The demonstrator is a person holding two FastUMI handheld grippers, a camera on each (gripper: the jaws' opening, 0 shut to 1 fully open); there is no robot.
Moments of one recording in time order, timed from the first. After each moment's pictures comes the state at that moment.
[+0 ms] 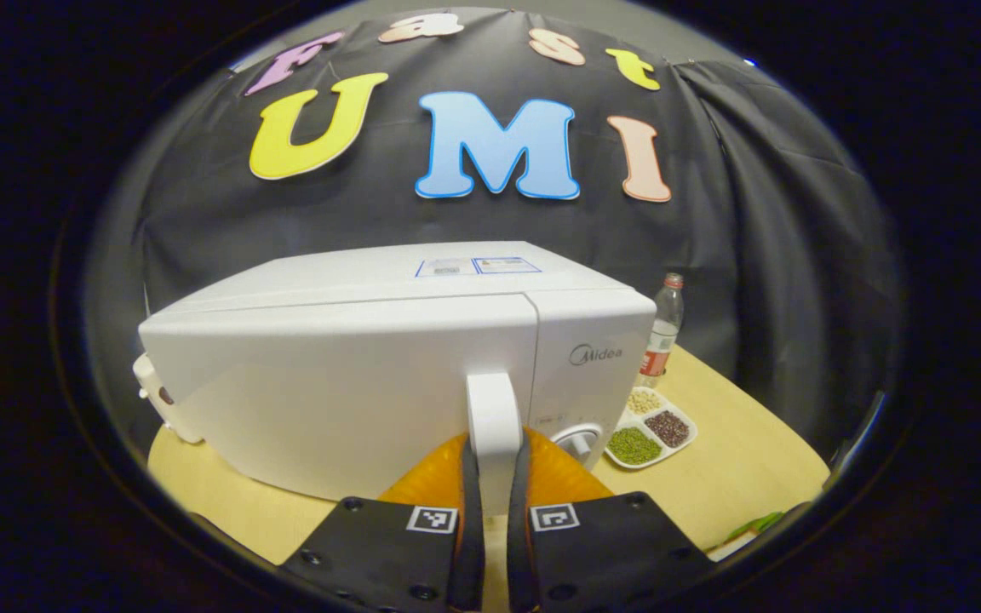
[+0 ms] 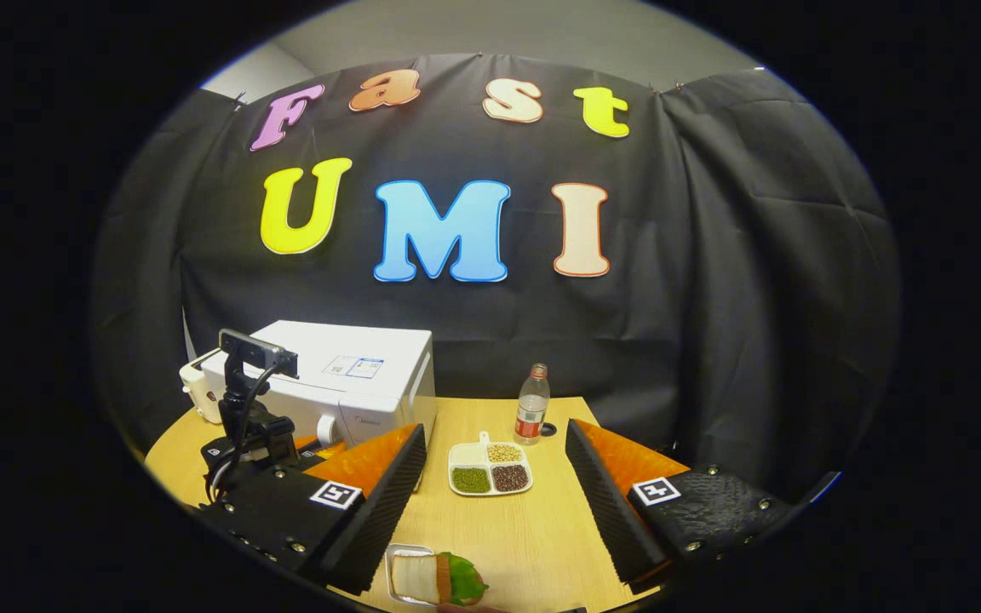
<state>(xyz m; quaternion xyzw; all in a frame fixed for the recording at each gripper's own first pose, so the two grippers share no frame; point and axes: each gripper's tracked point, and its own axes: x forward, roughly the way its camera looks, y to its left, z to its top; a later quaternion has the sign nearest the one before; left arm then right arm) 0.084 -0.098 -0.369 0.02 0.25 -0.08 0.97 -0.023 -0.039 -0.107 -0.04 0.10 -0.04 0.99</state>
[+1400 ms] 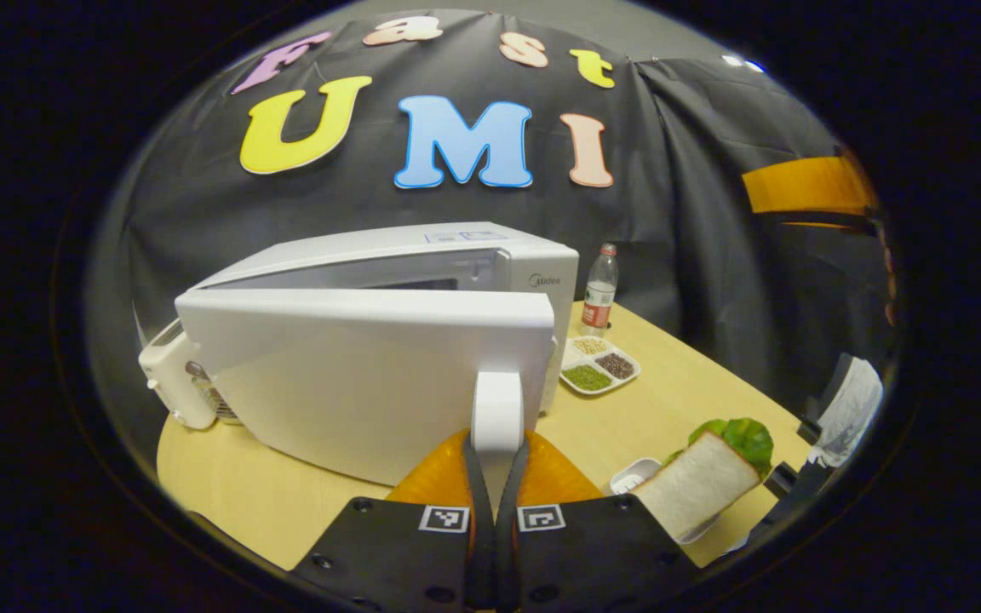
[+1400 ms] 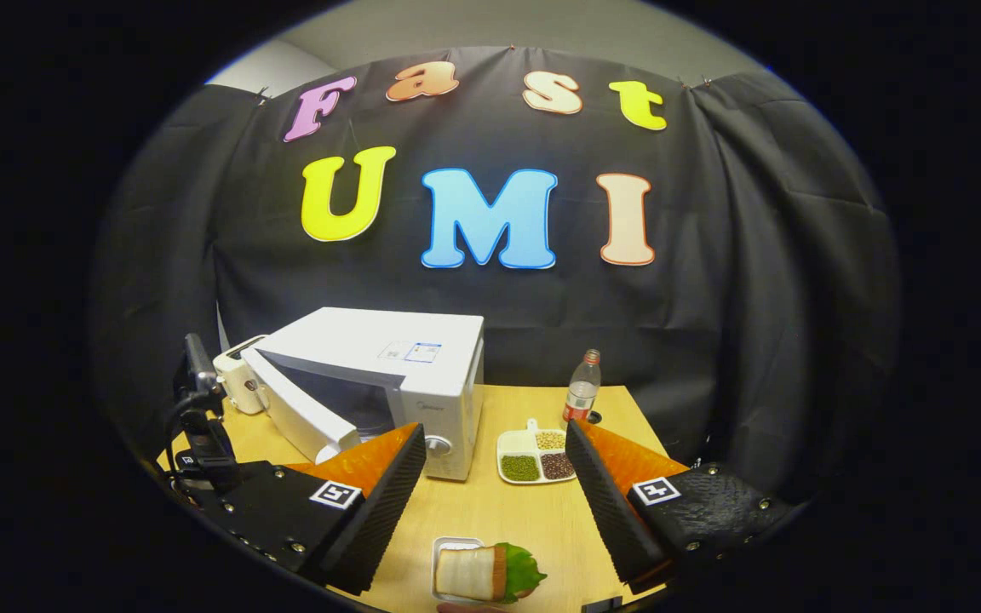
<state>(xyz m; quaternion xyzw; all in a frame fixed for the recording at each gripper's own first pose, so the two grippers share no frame) -0.051 -0.057 -0.353 0.04 0.27 -0.17 0.95 -0.033 0.031 -0.130 -0.04 0.12 0.02 0.99</state>
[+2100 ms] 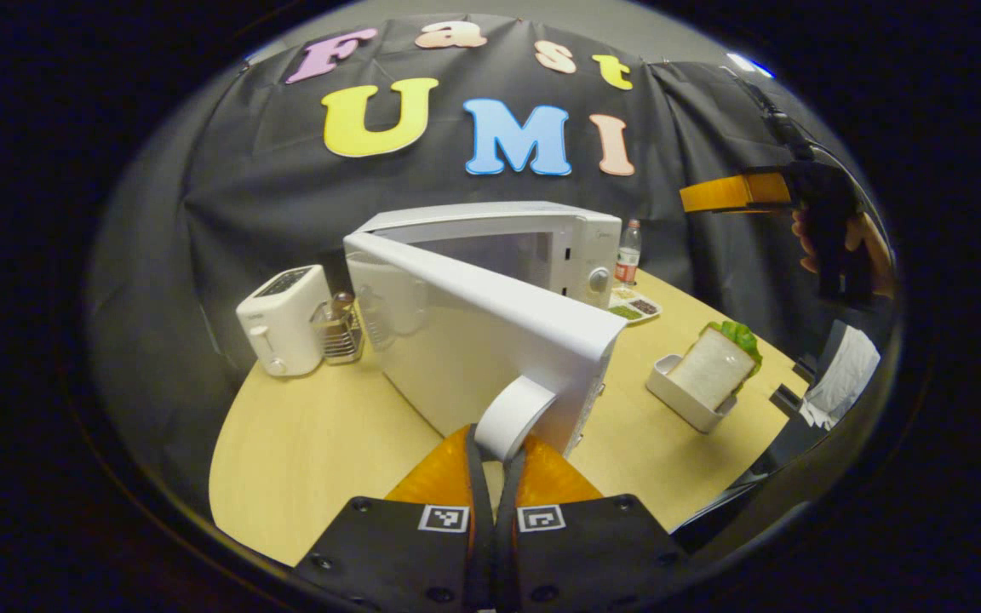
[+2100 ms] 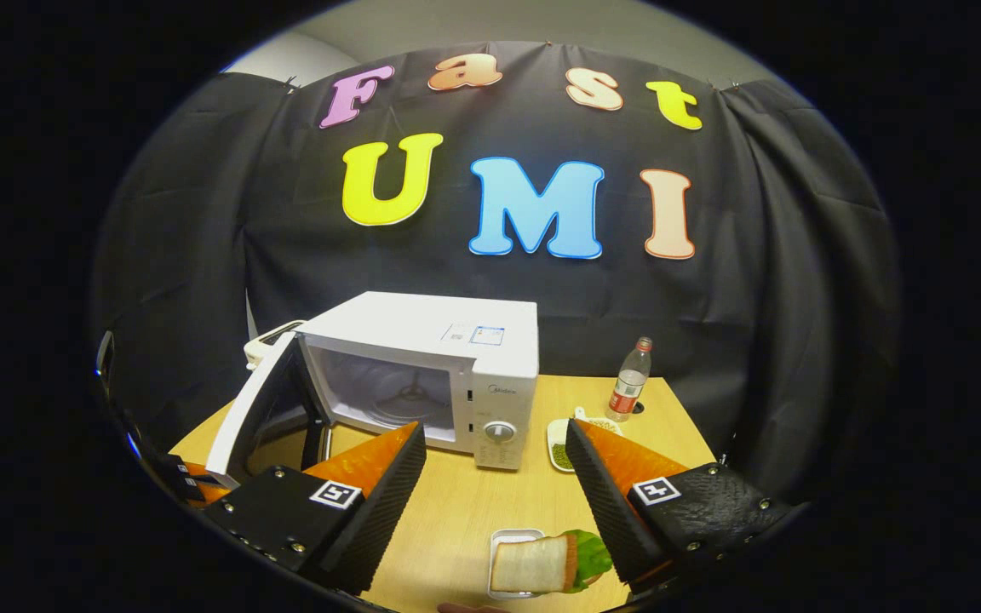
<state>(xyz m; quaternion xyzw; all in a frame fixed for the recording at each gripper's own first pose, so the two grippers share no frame) -0.197 0.131 -0.333 0.06 0.30 -0.12 0.94 -0.039 0.107 -0.164 -0.05 0.14 0.05 0.99</state>
